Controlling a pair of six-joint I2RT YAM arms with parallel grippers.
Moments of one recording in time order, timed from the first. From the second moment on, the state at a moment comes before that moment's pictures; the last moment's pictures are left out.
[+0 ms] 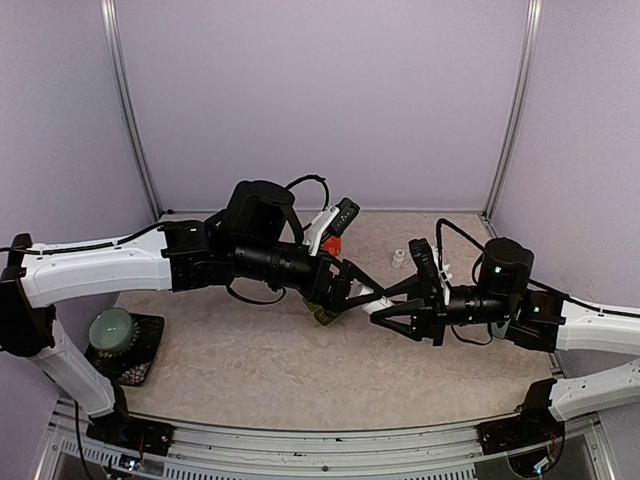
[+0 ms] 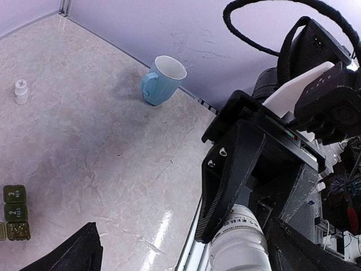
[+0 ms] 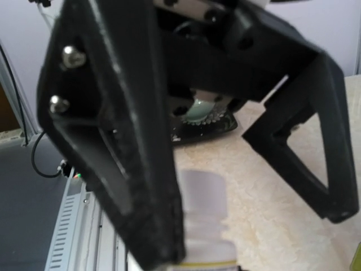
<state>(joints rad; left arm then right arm) -1.08 1.57 1.34 -0.22 0.33 -0.38 0.92 0.99 0.60 0.28 -0.56 0.06</state>
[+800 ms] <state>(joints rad) -1.05 1.50 1.24 -0.16 0.42 -0.43 0.92 0.84 0.52 0.40 -0.45 0.07</state>
